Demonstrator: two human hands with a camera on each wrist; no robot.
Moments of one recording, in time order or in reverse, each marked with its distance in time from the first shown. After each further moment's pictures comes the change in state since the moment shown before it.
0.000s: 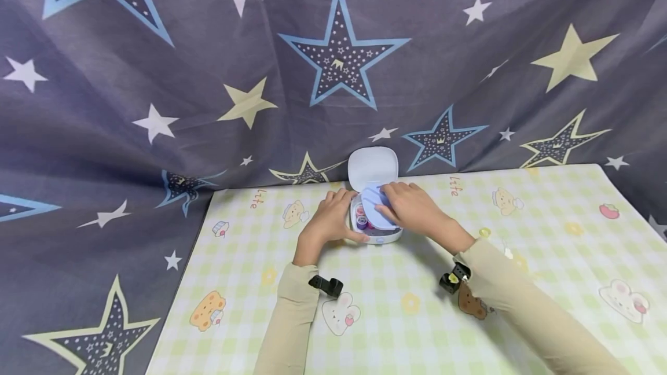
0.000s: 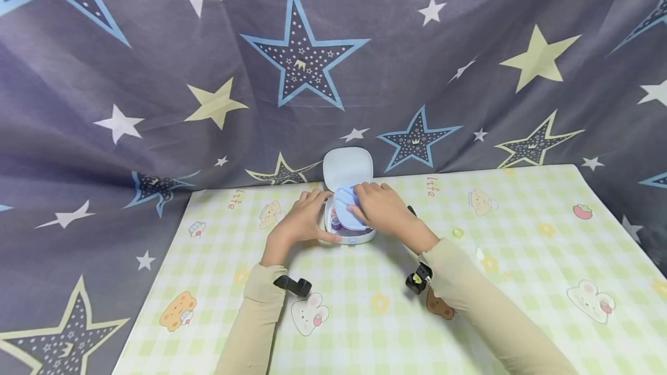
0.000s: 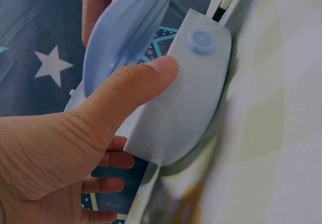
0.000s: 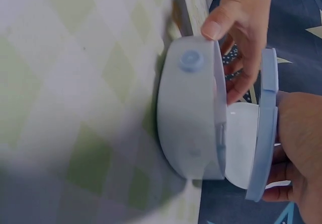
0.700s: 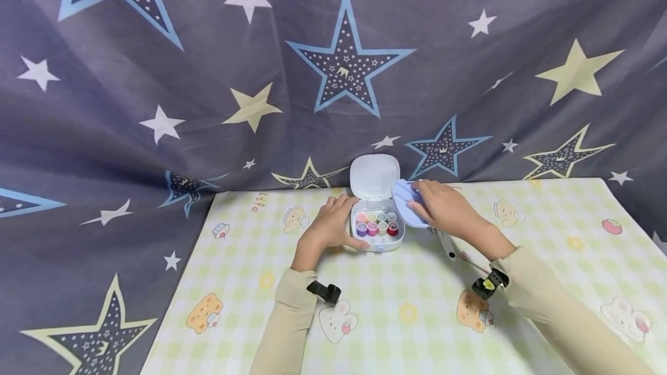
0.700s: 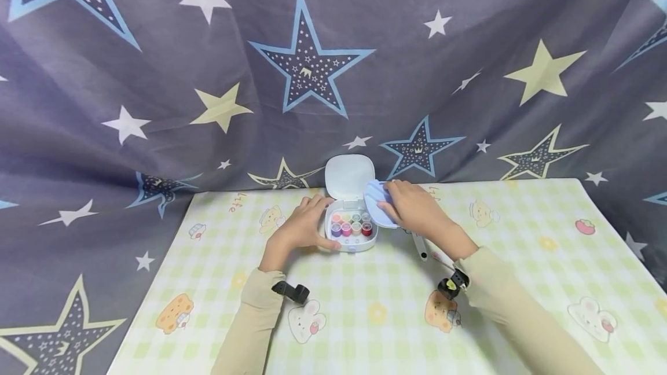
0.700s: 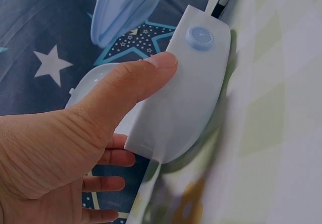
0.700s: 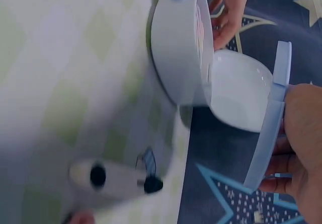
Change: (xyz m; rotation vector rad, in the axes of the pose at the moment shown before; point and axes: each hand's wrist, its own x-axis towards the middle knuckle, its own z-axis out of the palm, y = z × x) left_hand -0.003 0.001 -0.001 -0.004 -0.004 -0.016; right_hand -0.027 0.049 -0.025 0.055 0.044 0.021
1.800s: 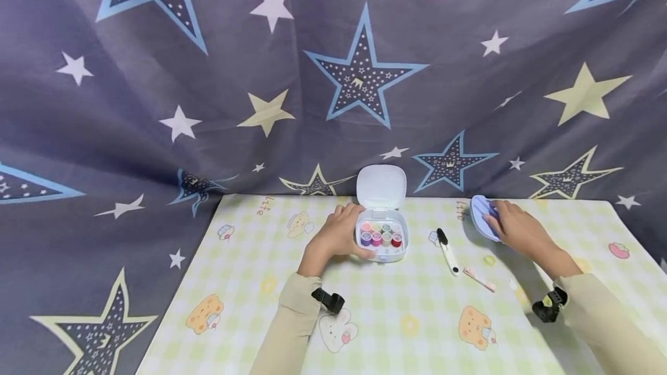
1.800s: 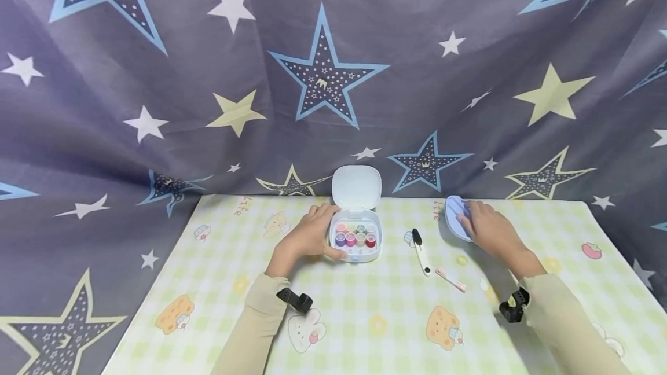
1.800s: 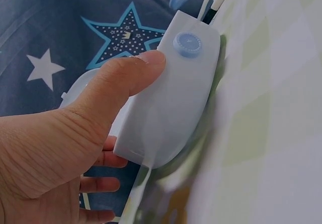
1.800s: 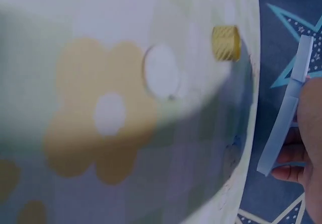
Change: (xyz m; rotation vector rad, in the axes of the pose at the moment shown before) left_hand -0.005 0.000 0.007 -0.041 0.059 0.034; right_hand -0.086 0.119 0.005 -0.046 -0.066 0.232
